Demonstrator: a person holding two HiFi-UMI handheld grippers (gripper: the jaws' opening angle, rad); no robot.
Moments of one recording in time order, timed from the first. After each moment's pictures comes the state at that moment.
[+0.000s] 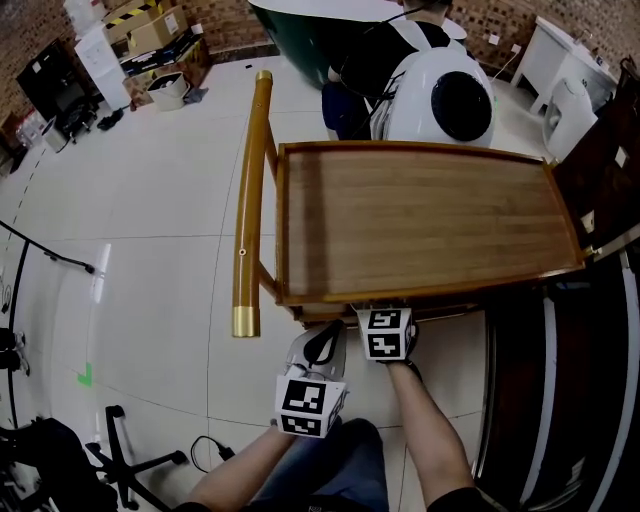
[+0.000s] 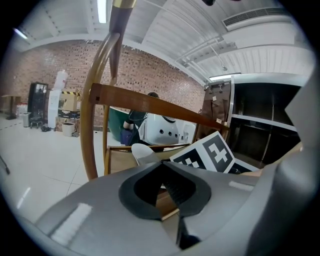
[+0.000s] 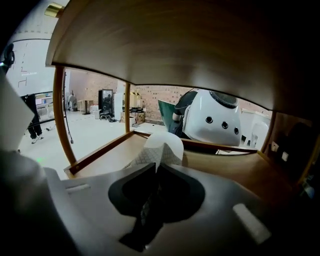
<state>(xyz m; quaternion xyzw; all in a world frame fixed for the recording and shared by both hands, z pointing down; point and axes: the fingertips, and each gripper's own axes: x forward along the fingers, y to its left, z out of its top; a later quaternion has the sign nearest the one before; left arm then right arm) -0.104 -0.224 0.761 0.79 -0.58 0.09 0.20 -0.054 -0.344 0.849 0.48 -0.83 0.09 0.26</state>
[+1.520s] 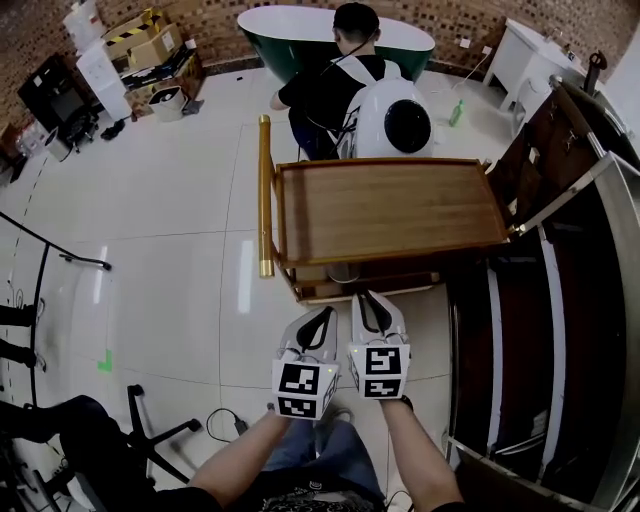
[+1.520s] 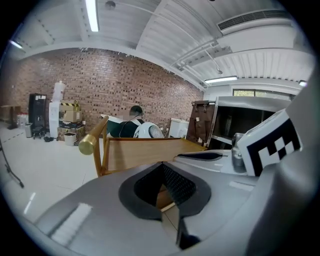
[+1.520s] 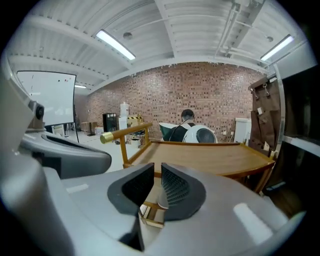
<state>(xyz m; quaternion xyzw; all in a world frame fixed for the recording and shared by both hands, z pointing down) -0.067 -0.125 0.555 0.79 -0.57 0.10 0.19 -0.017 -0.163 0.569 0.49 -0.85 0.10 0.17</state>
